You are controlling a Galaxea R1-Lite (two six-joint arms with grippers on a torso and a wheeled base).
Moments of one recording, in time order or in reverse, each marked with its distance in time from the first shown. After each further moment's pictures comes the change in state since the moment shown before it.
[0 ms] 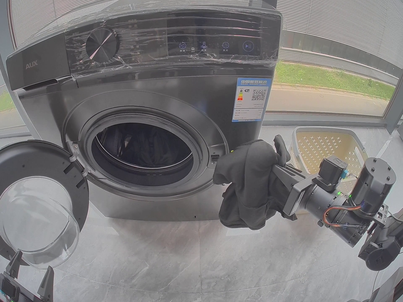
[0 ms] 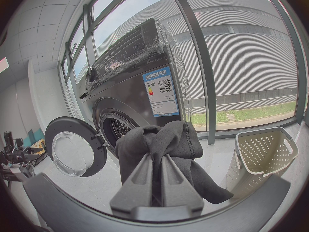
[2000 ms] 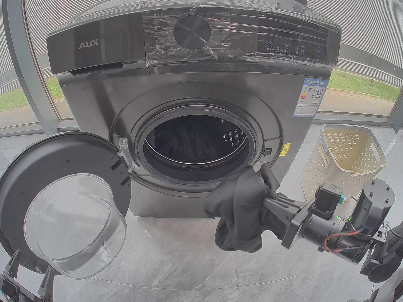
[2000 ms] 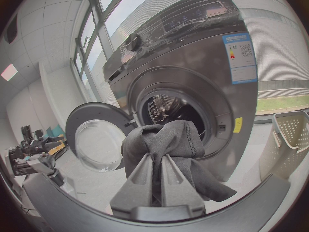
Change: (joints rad) left arm 0.004 0.000 0.000 -0.002 0.003 0.028; right arm 0.060 -0.009 0.118 -0.016 0.118 0.049
